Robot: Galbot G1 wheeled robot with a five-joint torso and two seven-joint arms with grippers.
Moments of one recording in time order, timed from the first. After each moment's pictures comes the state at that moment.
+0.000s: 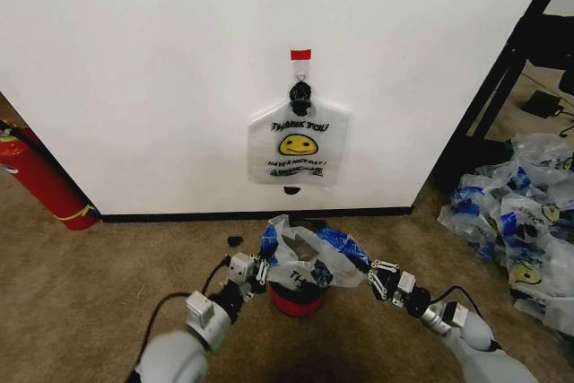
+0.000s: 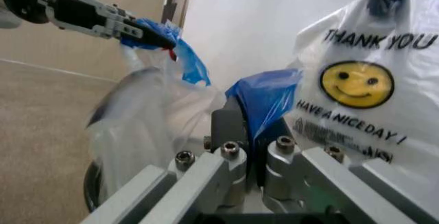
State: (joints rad) left arm 1.36 -0.99 -0.24 -2.03 -0.27 -0.02 0.31; right arm -1.20 1.07 0.38 1.39 0.63 0.79 -1.05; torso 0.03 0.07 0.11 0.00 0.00
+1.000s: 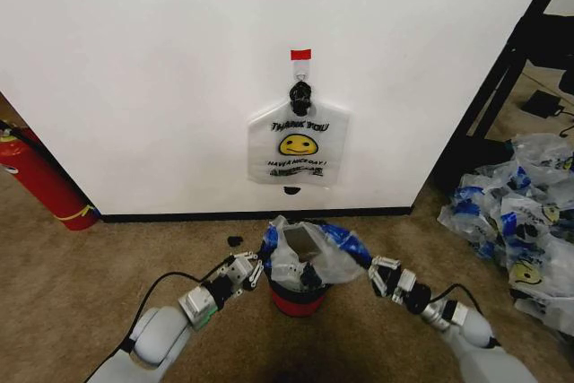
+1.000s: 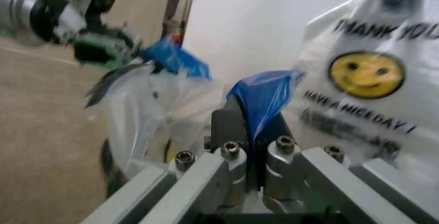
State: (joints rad) left arm 1.34 -1.01 -0.25 -1.86 0.00 -0.23 0.33; right arm -1.21 1.10 0.41 1.34 0.57 0.82 -1.08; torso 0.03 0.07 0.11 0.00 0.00
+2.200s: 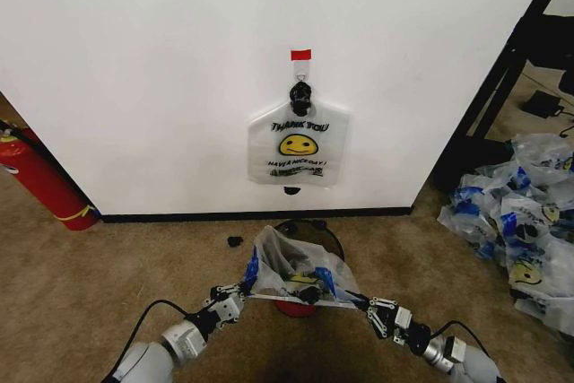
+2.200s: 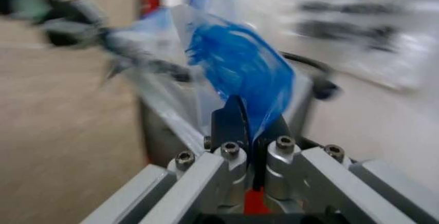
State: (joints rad) left arm 1.44 -1.01 -0.28 -1.79 0.31 -0.19 0.22; right arm -1.27 1.11 0.36 1.19 0.59 0.82 -0.97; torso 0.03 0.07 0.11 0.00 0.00
